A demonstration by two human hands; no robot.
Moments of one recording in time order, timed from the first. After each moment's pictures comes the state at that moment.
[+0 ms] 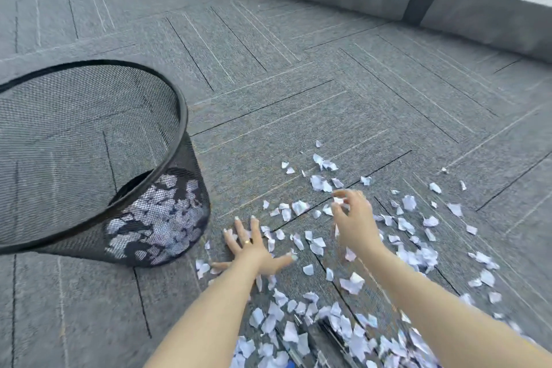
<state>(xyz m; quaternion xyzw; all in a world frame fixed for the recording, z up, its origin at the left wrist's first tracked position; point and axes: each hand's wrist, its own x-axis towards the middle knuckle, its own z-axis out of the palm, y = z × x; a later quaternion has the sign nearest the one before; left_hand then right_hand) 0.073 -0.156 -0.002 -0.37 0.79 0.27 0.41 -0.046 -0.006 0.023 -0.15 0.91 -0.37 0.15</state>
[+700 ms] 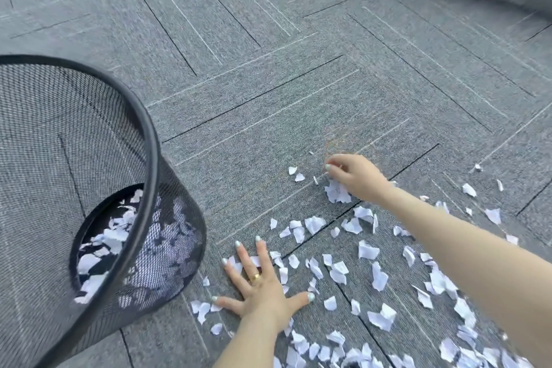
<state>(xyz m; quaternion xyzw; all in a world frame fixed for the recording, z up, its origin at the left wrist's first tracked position) 0.071 -0.152 -0.013 -0.39 0.78 0.30 0.39 -0.169 -0.074 -0.007 -0.31 0.89 -0.24 0.24</state>
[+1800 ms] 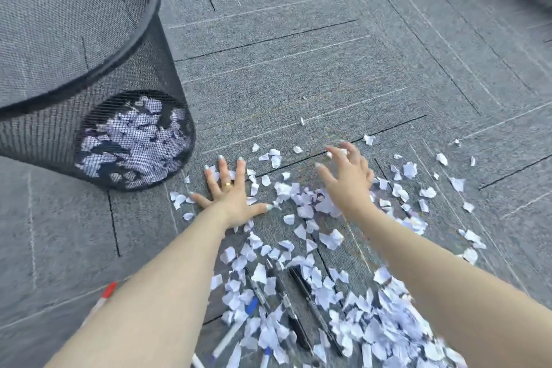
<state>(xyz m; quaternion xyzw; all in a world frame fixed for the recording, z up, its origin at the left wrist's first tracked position) 0.087 -0.146 -0.009 -0.37 0.83 0.30 0.30 -0.065 0.007 -0.011 -0.24 0.93 -0.21 0.16</state>
